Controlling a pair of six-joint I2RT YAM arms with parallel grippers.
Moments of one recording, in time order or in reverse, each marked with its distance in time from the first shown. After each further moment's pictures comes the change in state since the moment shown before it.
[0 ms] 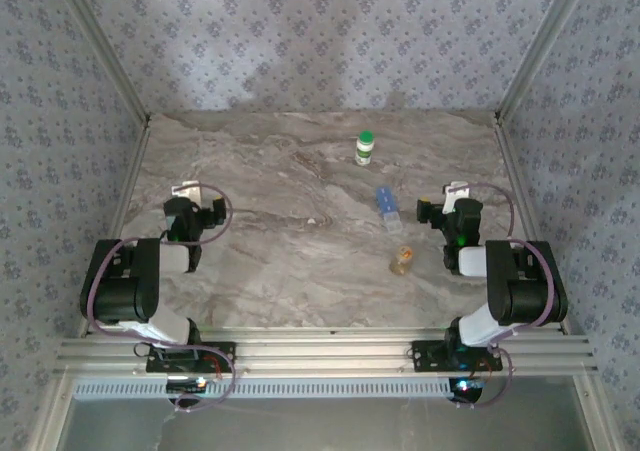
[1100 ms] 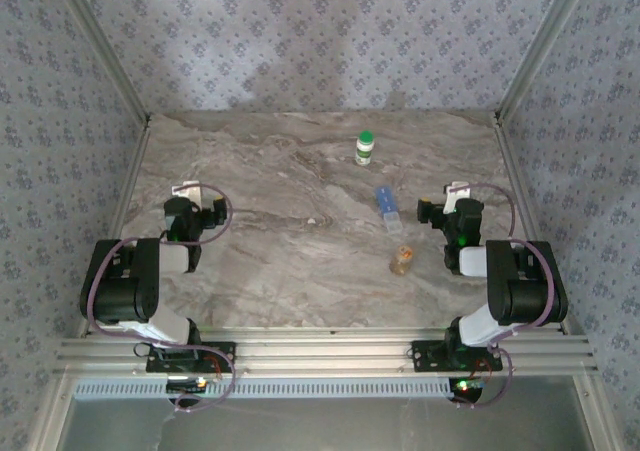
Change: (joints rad) left arm 0.003 0.000 0.000 0.000 0.028 0.000; right arm -0.009 0.000 0.000 0.000 -0.011 0.004
